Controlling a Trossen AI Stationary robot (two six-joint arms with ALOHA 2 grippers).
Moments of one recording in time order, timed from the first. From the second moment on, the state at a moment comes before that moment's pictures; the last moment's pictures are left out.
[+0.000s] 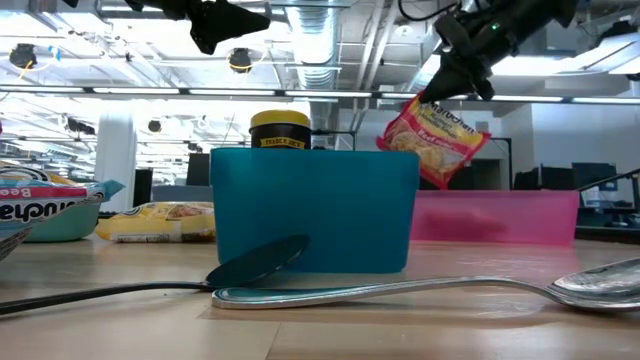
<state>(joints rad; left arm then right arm) -0.26 1.09 0.62 0.27 -0.28 -0.08 -0.28 1.04 0.81 -0.35 0.23 0.32</state>
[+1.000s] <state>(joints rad) -0.26 1.09 0.62 0.27 -0.28 -0.08 -0.52 1.19 0.81 -0.34 0.14 0.79</state>
